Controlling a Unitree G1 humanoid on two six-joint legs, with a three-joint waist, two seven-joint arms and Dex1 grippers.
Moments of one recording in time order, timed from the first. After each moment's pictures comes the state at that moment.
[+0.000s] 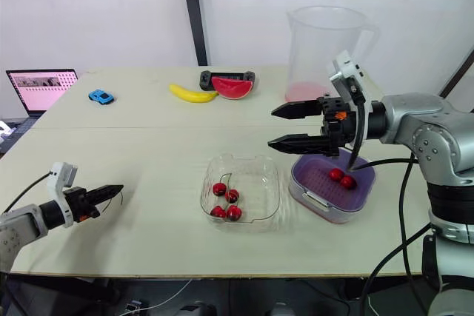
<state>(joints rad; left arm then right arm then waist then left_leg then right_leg) -0.17 0.77 0.37 0.18 -0.66 0.71 -0.86 -0.84 -0.93 -0.11 -0.16 0.80 0.91 1.24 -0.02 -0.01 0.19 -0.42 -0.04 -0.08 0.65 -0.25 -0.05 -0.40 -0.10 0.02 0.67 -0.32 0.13</state>
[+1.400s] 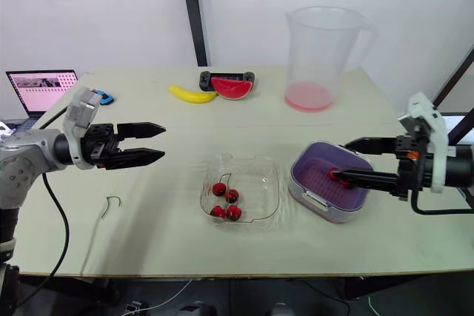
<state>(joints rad) -0.60 0.88 0.17 -0.05 -0.79 0.73 -1.24 -0.32 -1.19 -0.49 -0.36 0.85 1.02 1.09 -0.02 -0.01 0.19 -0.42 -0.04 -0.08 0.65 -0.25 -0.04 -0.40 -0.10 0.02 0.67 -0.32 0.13</state>
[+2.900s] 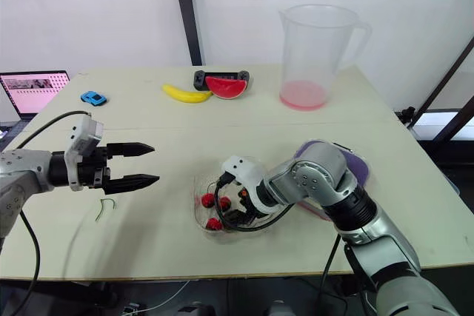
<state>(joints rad) -0.39 0.94 0.20 -0.17 -0.63 0.60 -1.19 -0.91 -0.51 0.42 -0.23 0.94 1.61 0.19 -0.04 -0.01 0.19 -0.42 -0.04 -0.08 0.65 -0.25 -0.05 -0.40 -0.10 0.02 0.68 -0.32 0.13</state>
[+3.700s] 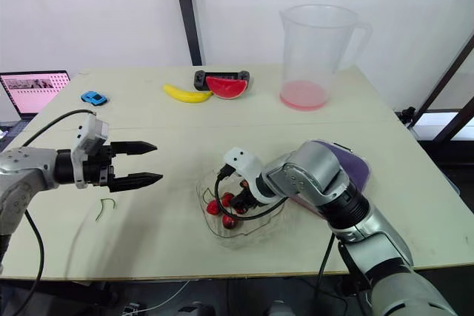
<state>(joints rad) -0.43 0.91 0.16 -0.14 -0.60 0.58 -1.19 -0.93 -0.47 0.41 -0.23 0.69 1.61 0.28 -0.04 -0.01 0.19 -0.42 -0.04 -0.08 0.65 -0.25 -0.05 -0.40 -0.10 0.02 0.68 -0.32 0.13</state>
